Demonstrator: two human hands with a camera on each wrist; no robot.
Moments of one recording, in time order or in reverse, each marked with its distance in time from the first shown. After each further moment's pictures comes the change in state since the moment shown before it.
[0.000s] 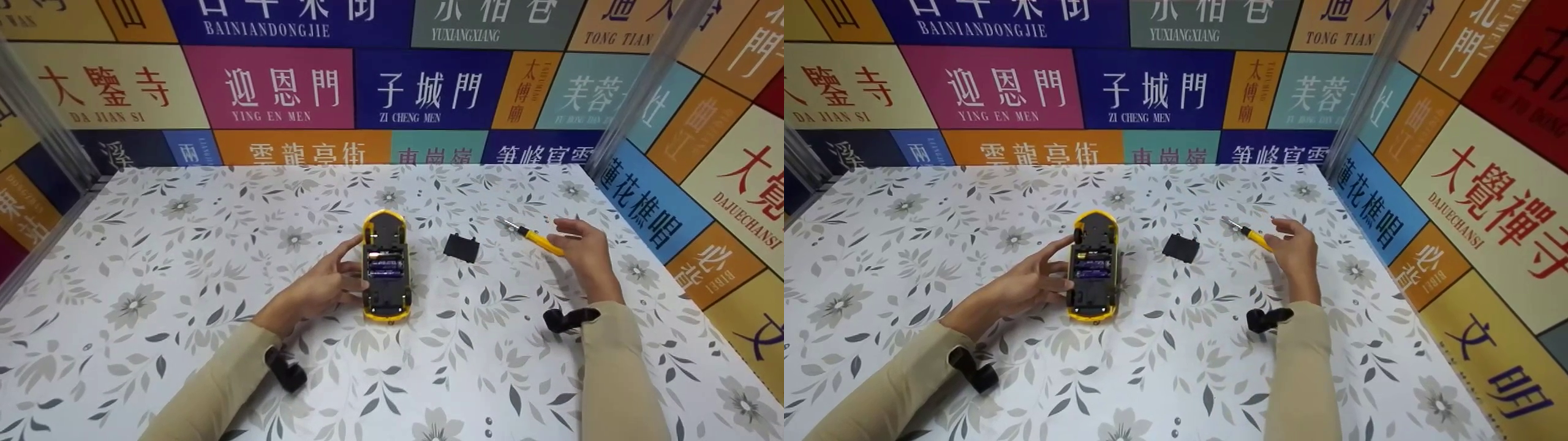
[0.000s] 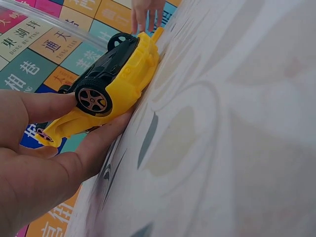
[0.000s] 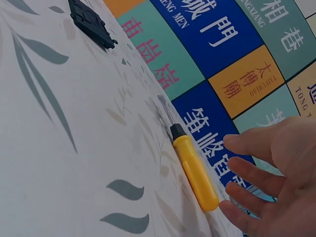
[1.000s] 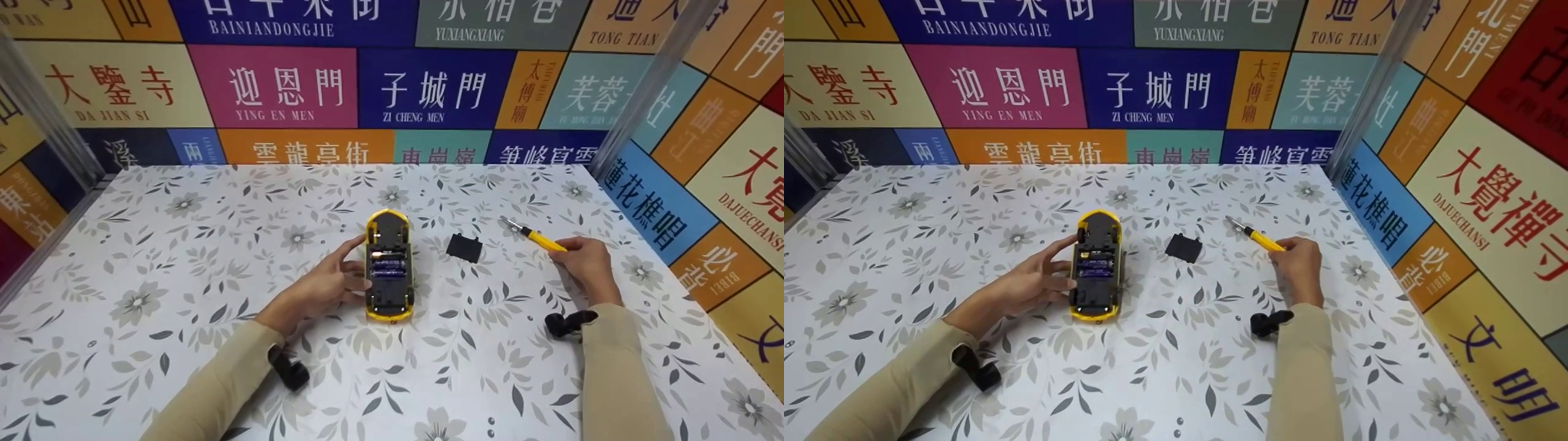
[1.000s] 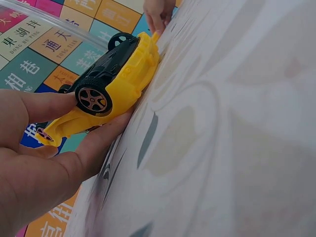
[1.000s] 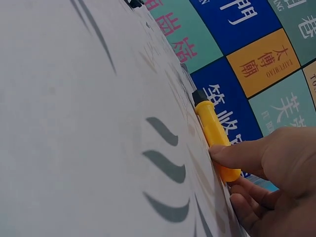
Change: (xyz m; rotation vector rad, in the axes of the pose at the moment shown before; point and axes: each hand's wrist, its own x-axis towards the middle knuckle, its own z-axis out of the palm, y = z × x) left_hand -0.001 0.002 0.000 0.026 0.007 -0.006; right_hand 0.014 0.020 0.002 -0.185 0.000 0.128
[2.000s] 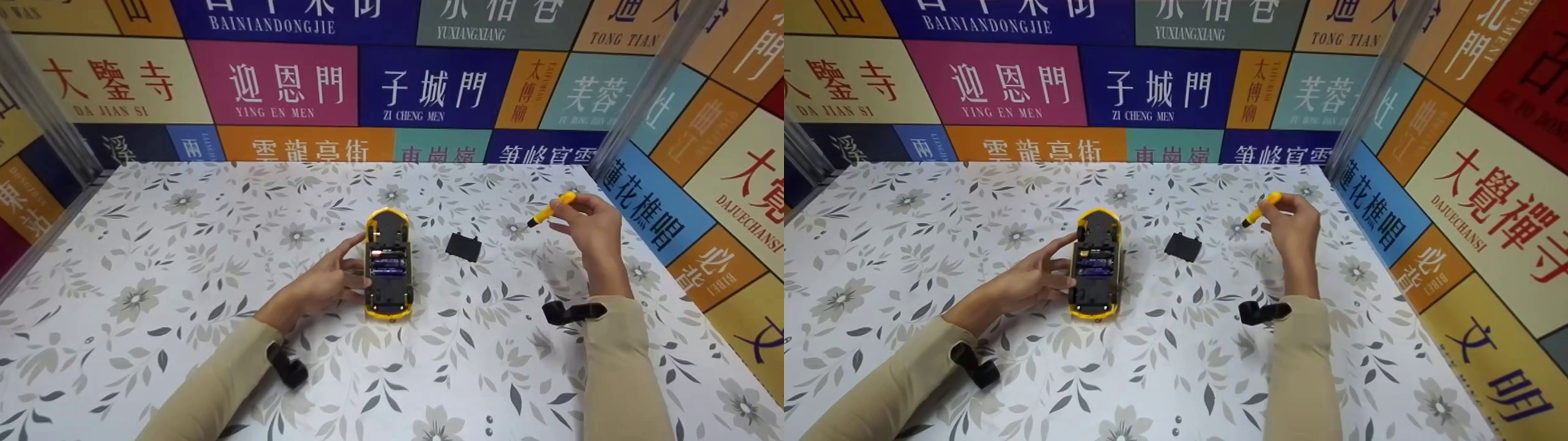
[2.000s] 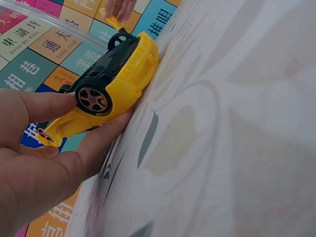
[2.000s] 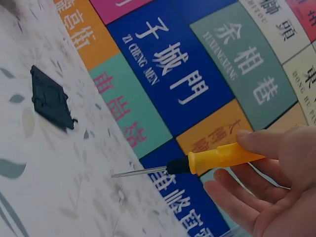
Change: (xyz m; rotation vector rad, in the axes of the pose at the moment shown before) left_hand 0.001 -0.002 -0.001 0.015 -0.021 0.011; right_hand -0.047 -0.071 -0.019 0.440 0.116 -0.169
